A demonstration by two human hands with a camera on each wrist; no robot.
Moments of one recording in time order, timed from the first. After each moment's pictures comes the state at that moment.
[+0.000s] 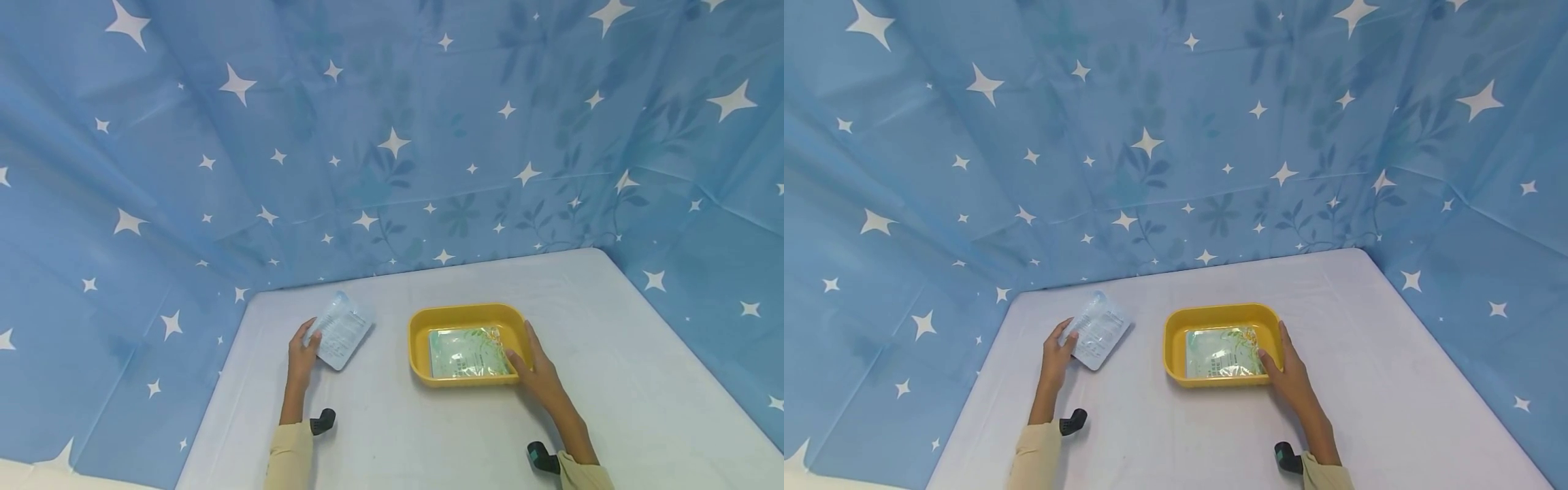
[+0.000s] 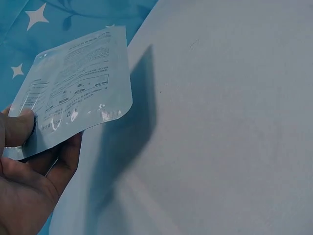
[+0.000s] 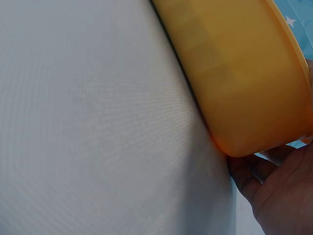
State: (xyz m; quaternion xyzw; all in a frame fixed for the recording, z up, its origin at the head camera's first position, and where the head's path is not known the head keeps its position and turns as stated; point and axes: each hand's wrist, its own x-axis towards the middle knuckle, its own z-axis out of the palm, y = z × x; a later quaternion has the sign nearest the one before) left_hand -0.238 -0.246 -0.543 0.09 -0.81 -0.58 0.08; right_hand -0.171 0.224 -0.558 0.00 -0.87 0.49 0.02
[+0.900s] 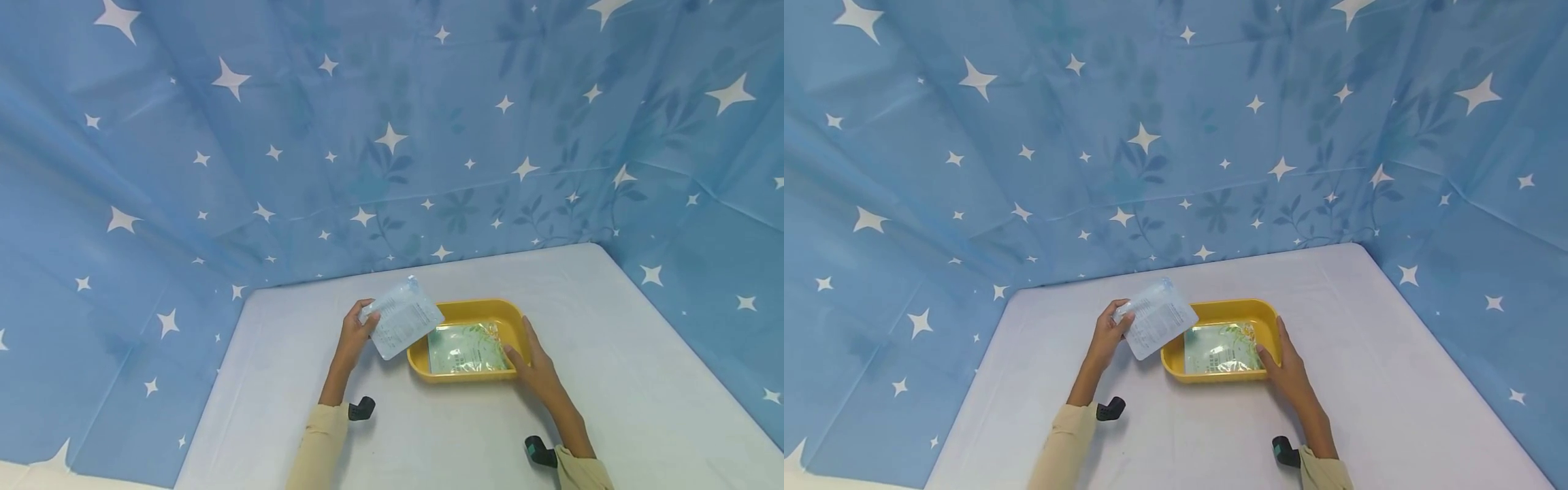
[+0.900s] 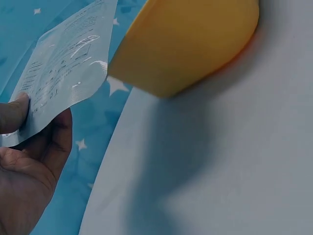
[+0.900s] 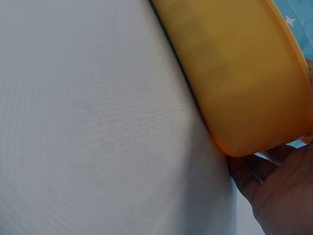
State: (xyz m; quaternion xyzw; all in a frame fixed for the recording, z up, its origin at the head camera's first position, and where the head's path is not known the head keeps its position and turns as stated) left_hand -0.256 -0.142 -0.521 -0.07 -0.75 -0.65 0.00; right_hand -0.173 0.226 -0.560 0.00 -0.87 0.49 0.03
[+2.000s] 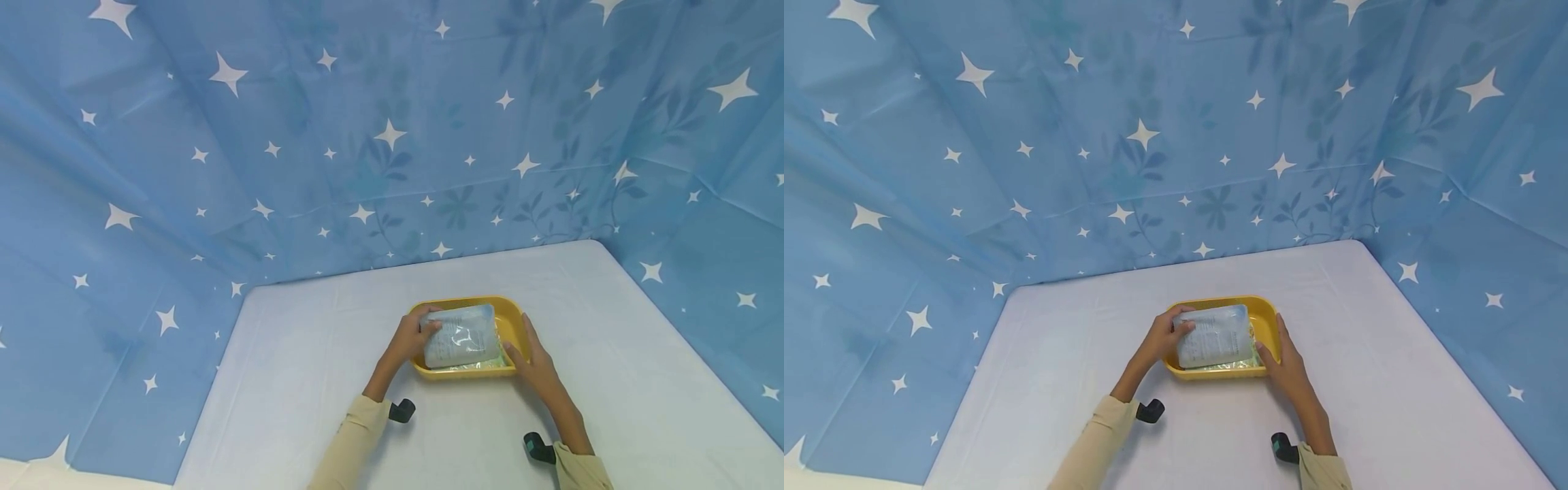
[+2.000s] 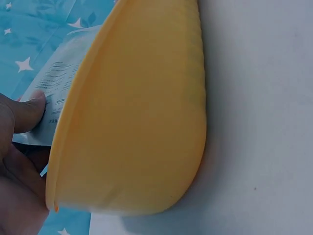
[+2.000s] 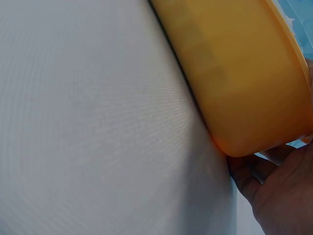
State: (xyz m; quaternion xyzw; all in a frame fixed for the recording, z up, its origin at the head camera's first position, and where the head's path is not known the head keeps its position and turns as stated) left_hand -0.253 -0.047 -0.522 -0.24 -0.86 -0.45 -0.03; right_hand -0.174 0.226 -0.558 0.00 -0.87 0.49 0.02
